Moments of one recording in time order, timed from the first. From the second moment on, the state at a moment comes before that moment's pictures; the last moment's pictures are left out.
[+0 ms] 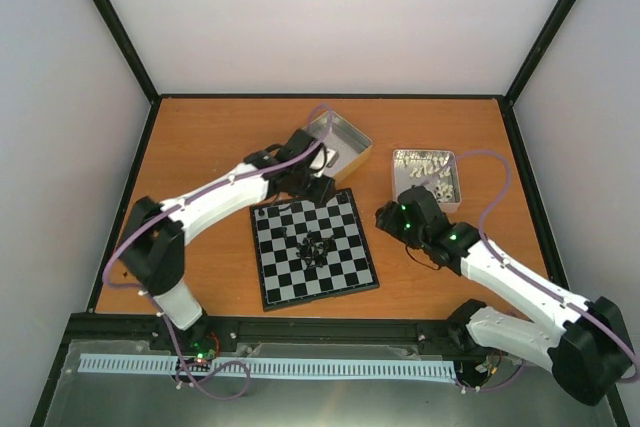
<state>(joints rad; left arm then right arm) -0.71 1.74 1.40 -0.66 0.14 -0.24 0.63 0.97 0.60 -0.43 0.13 1.03</state>
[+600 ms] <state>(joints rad) -0.63 1.06 0.90 -0.39 -0.19 -0.36 0.94 1.55 1.08 -0.58 0.06 0.74</state>
